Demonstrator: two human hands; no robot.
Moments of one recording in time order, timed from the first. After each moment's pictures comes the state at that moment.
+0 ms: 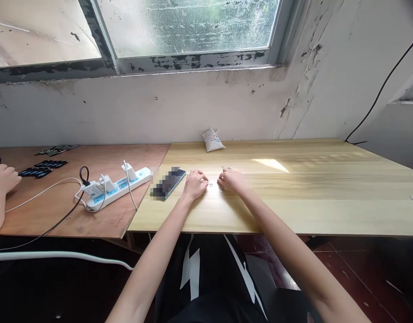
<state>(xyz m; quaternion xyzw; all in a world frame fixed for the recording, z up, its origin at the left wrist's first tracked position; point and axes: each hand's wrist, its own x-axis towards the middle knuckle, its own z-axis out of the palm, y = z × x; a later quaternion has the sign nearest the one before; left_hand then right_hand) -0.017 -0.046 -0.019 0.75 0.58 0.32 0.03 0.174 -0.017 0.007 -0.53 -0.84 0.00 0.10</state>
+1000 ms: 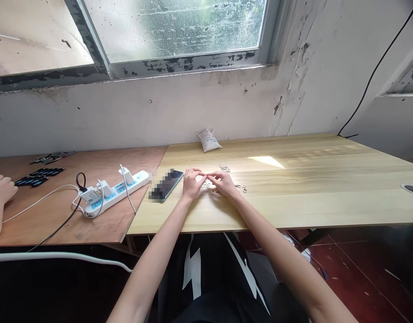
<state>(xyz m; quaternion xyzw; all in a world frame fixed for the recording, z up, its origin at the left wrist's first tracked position) -0.009 -0.049 -0.010 0.71 0.56 0.42 0.03 0.150 -0.034 -0.012 -0.40 -0.71 0.35 0.47</state>
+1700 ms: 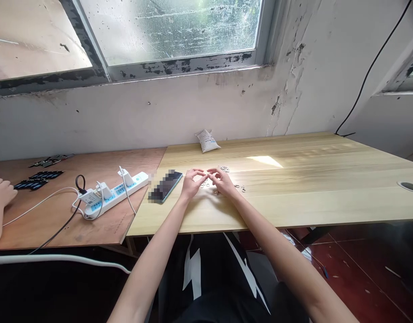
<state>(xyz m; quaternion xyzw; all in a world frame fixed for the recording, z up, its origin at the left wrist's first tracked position) -0.012 -0.045 -0.010 0.70 0.47 0.52 0.17 0.153 -0.031 -0.016 -0.36 -0.71 0.37 0.49</state>
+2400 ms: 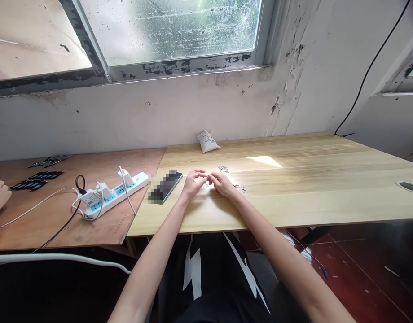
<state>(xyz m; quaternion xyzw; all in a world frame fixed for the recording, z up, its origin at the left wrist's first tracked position) -0.012 -0.042 -0.011 0.70 0.48 0.49 0.21 0.155 -0.029 -0.017 -0.35 -0.73 0.41 0.43</state>
